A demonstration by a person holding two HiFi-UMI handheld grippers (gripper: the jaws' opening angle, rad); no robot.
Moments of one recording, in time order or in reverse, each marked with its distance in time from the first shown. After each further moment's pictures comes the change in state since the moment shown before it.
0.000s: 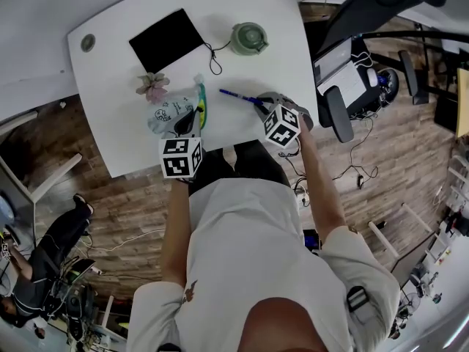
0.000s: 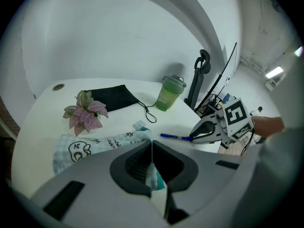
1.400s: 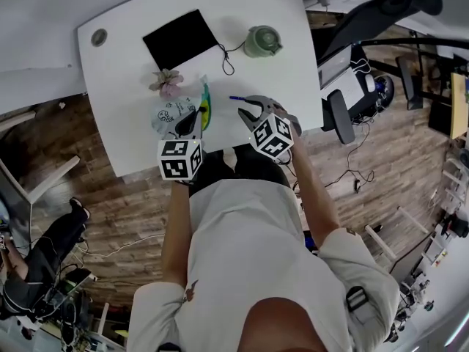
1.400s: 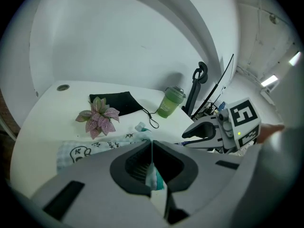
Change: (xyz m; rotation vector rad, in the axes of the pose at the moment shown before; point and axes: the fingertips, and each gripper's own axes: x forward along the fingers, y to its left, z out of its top) left arm -0.032 0.023 0.008 -0.038 -0.073 -0.056; right arm -0.017 0.031 0.098 0.023 -0.169 -0.071
